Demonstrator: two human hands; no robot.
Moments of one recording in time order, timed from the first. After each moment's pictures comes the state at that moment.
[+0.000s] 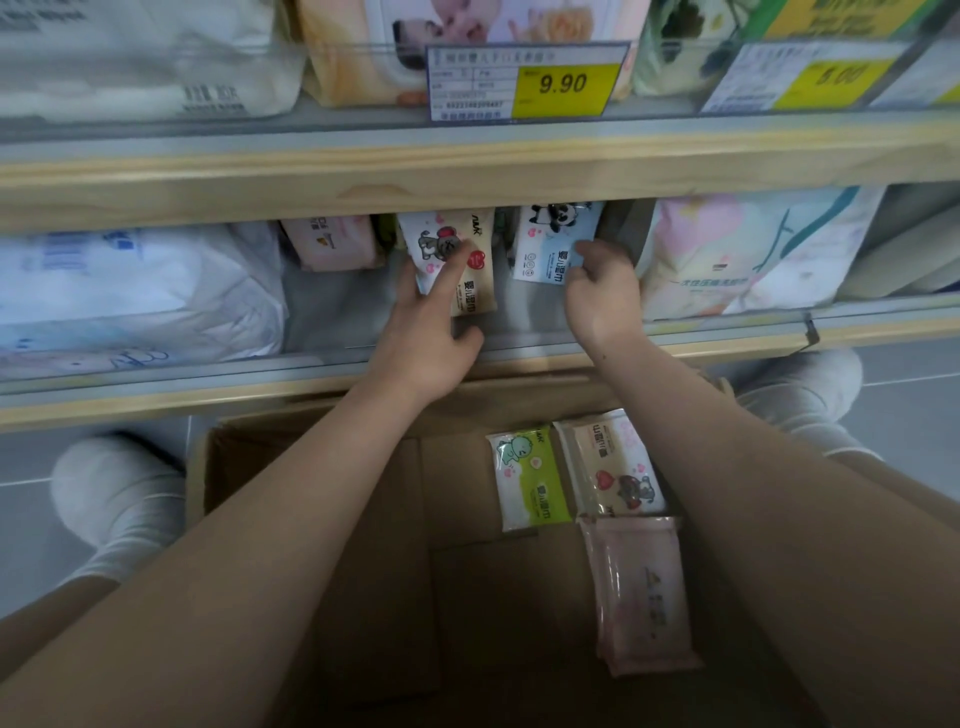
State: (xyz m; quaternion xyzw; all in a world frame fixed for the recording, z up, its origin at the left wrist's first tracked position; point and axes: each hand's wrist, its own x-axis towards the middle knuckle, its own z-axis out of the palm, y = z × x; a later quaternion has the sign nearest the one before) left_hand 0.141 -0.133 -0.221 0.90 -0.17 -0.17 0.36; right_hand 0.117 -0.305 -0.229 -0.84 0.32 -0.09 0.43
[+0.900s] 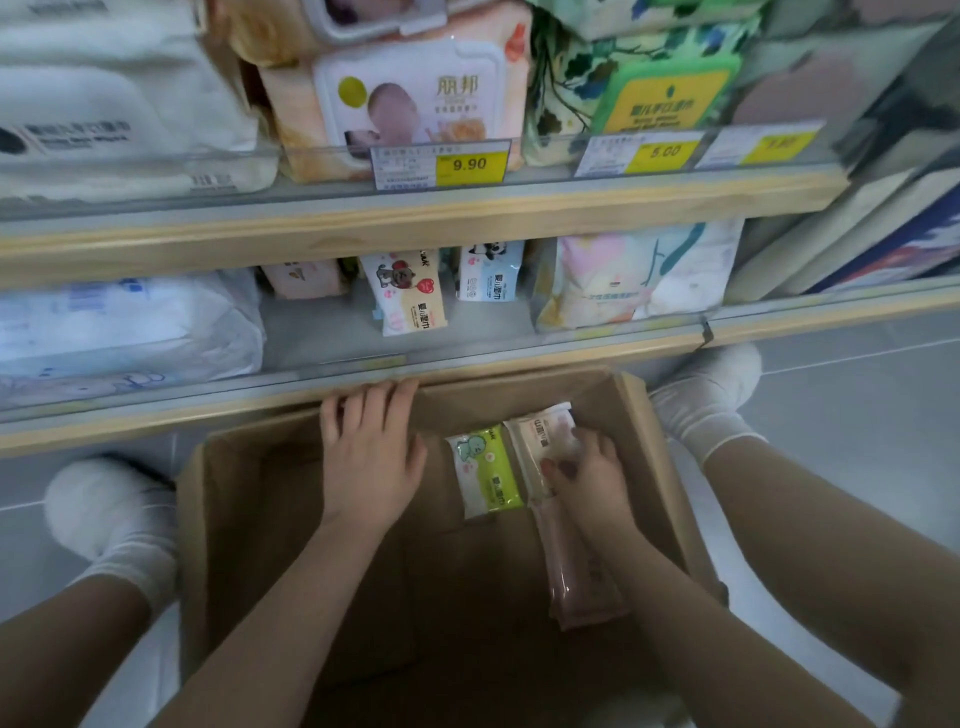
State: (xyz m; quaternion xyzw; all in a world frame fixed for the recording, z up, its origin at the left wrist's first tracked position) left_hand 0.047 -0.084 -0.232 0.96 -0.28 0.03 0.09; right_hand -0.069 -0.288 -0.257 -0.86 0.39 0.09 0.32
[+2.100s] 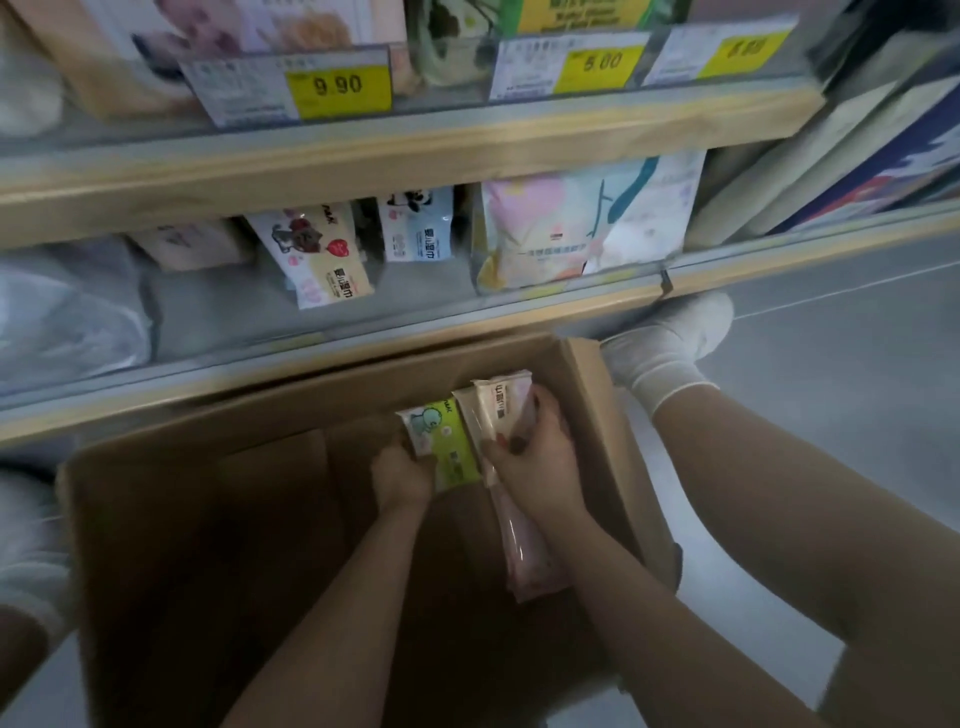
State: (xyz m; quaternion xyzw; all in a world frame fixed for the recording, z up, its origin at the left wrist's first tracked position) left_hand 0.000 -0.172 -0.333 0.88 0.11 -0.32 0.34; right_hand -0.073 -0.288 -0.261 -0.78 0.41 0.01 0.47
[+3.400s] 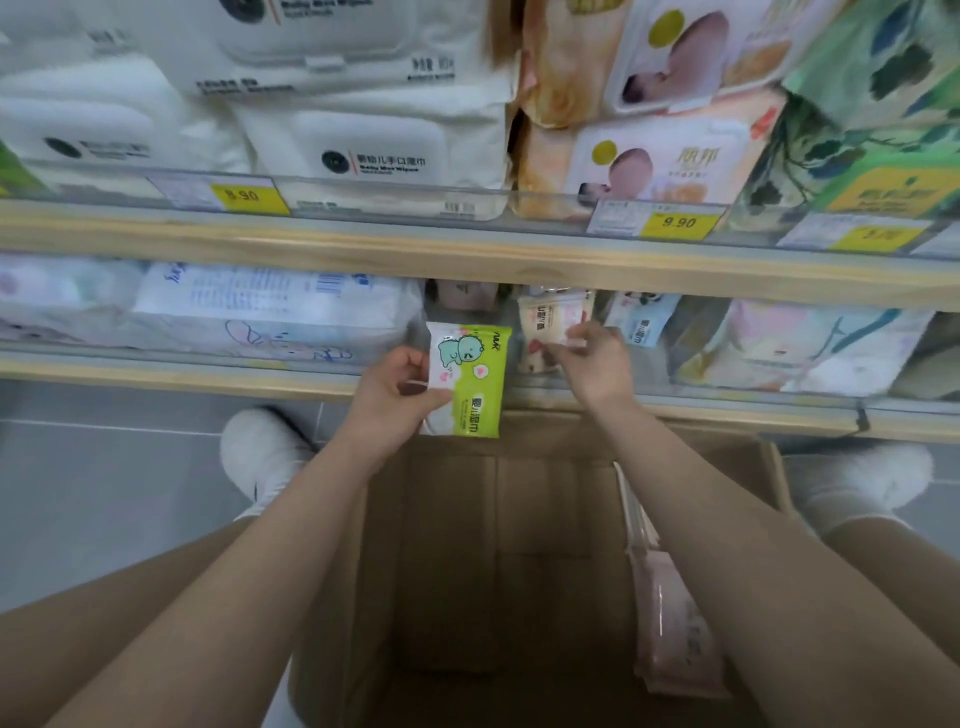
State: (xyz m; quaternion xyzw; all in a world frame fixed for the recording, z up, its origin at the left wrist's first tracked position) left_hand 0.113 0.002 -0.171 0.79 0.04 -0.19 0.58; right_hand 0.124 -0.223 -0.219 -0.87 0.28 -0.01 0.41
